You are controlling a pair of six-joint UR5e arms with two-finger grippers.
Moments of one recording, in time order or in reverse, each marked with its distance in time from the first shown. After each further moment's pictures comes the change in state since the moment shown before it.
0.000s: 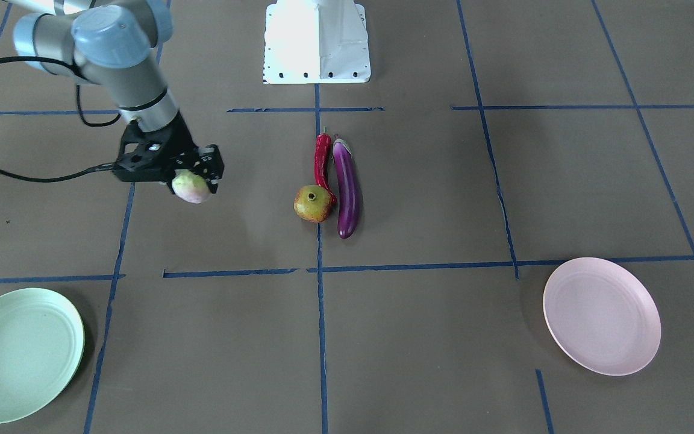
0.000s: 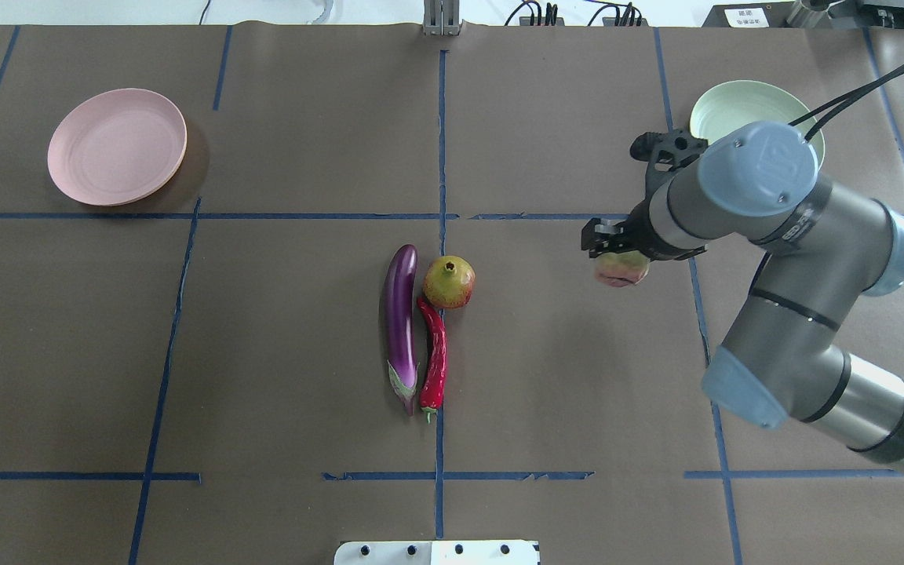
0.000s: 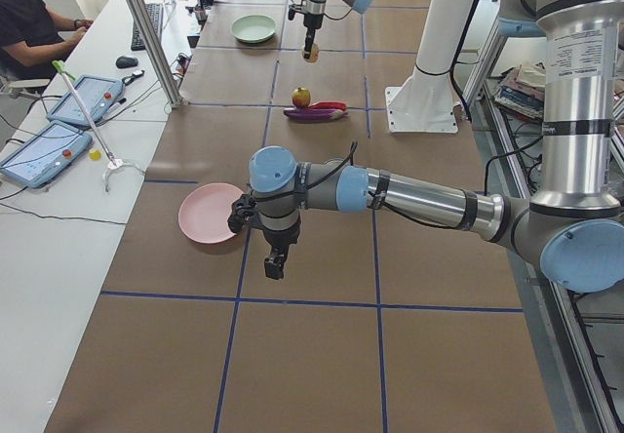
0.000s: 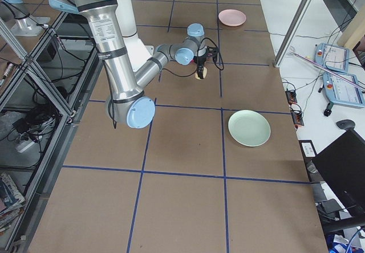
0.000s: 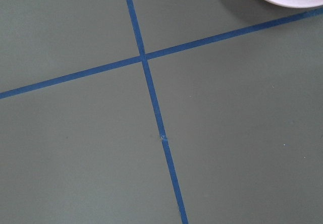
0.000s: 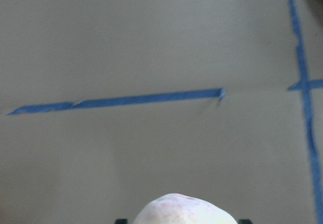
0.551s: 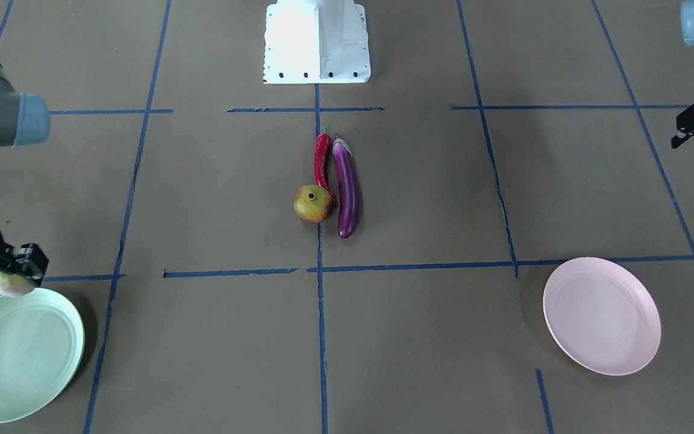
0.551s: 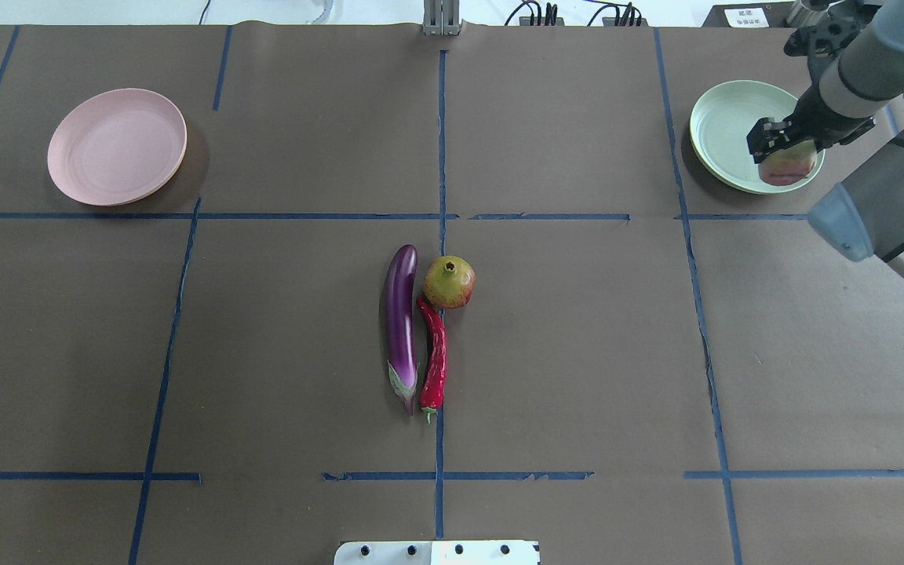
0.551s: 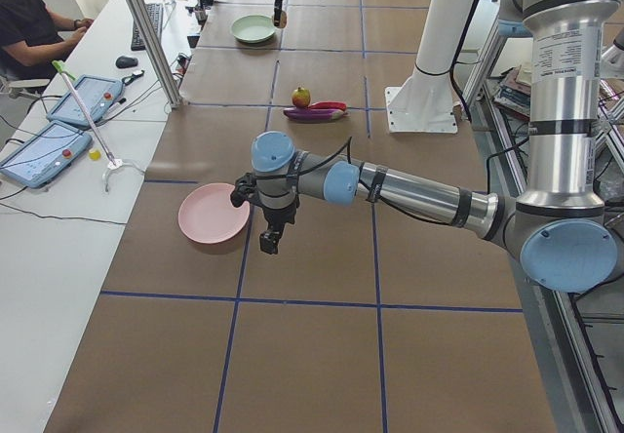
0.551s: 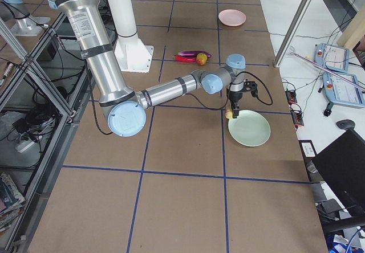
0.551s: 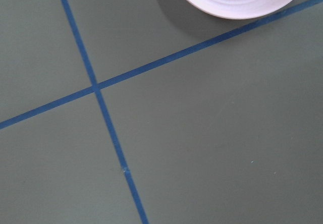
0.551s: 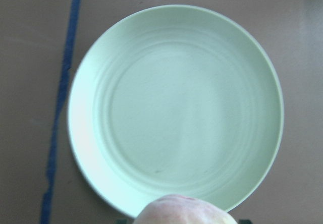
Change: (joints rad) left arm 0.227 -0.043 -0.019 -0.235 -0.029 -0.332; right arm 0.367 0.044 -0.378 0.014 0.118 -0.550
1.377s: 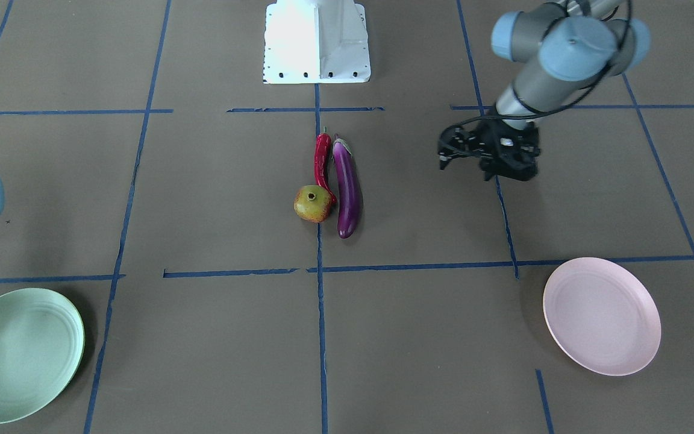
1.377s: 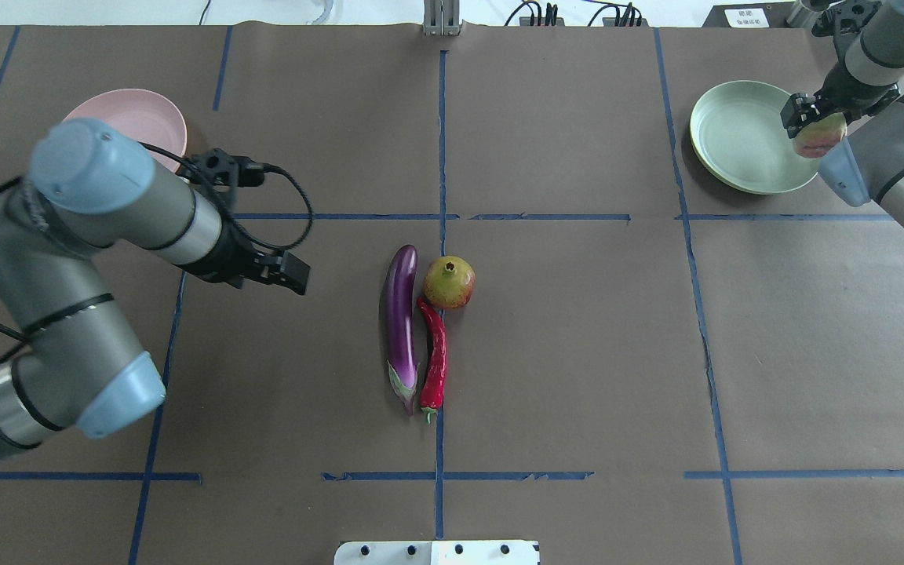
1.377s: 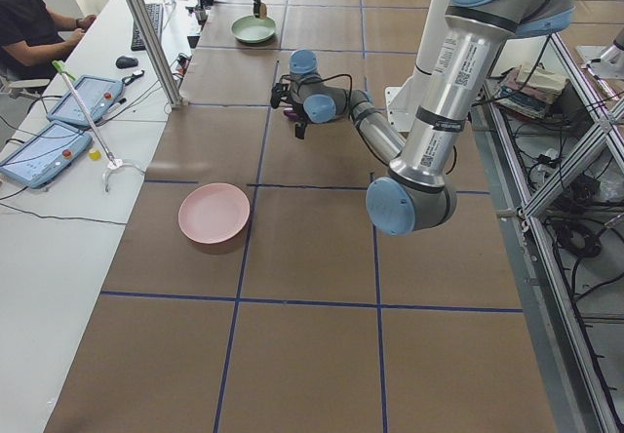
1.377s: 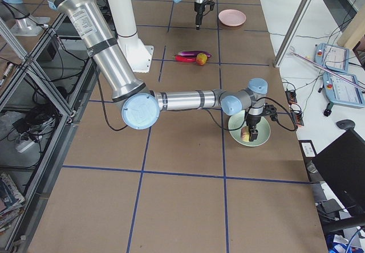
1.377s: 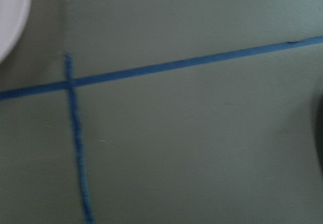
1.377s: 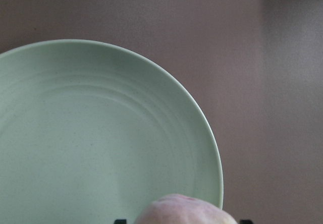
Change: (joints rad) left arm 0.651 -0.470 0.069 -0.134 0.300 -0.911; right arm 0.045 0.119 -0.351 0.169 -0.001 -0.081
